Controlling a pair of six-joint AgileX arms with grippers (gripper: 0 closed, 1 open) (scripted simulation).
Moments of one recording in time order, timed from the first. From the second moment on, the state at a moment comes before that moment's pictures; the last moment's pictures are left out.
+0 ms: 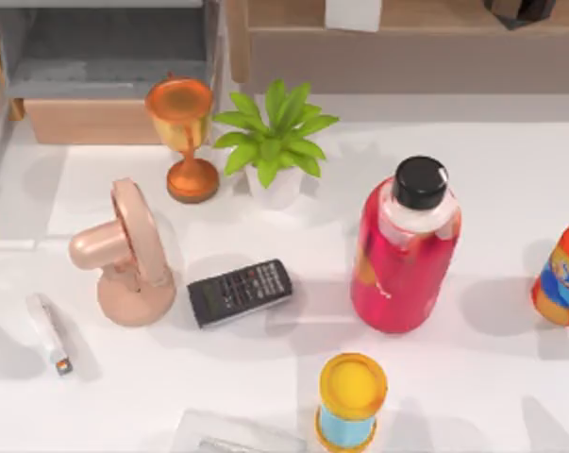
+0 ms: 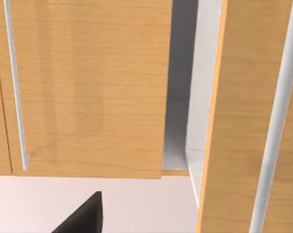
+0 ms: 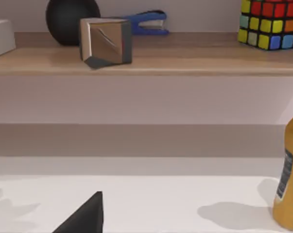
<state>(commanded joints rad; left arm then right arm) 0.70 1.97 0.43 1.52 0.75 1.57 0.00 0.00 0.00 0.00 0.00 0.00</state>
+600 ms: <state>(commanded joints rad) 0.68 2.01 0.48 1.51 0.72 1.59 0.00 0.00 0.00 0.00 0.00 0.00</state>
